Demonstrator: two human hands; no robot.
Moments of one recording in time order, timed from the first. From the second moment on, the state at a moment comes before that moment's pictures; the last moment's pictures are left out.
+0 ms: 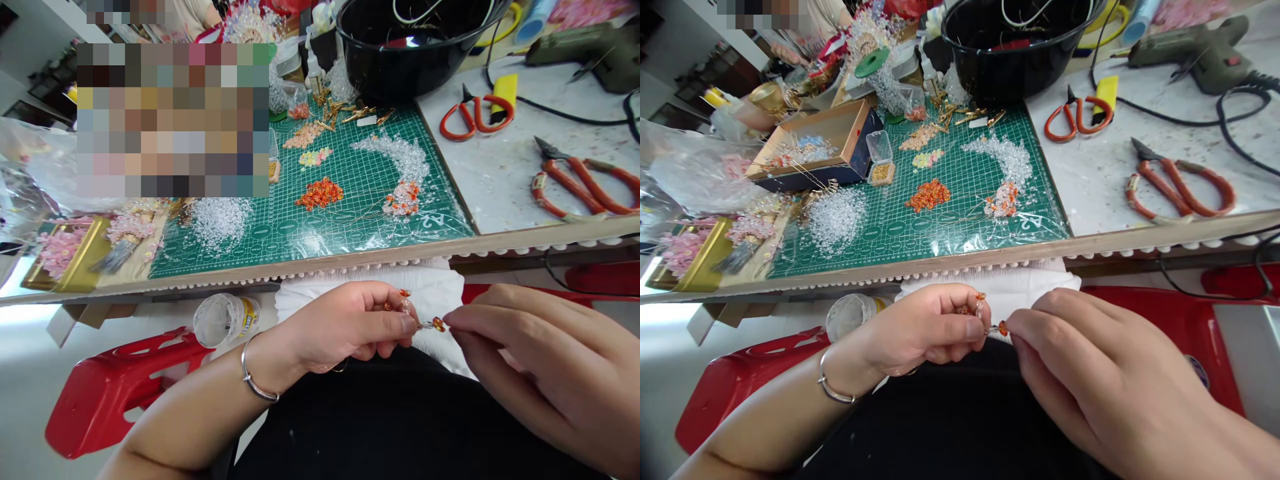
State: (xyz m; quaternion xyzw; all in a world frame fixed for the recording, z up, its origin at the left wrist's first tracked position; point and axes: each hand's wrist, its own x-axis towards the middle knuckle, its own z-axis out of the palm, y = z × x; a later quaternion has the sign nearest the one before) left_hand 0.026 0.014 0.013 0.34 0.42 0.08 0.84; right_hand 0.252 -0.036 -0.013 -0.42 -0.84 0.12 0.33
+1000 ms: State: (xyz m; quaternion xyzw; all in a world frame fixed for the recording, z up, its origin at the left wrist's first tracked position) left_hand 0.026 0.015 0.001 0.28 0.40 0.10 0.87; right_hand 0.247 -0.031 -0.017 -0.40 -0.86 0.13 0.29
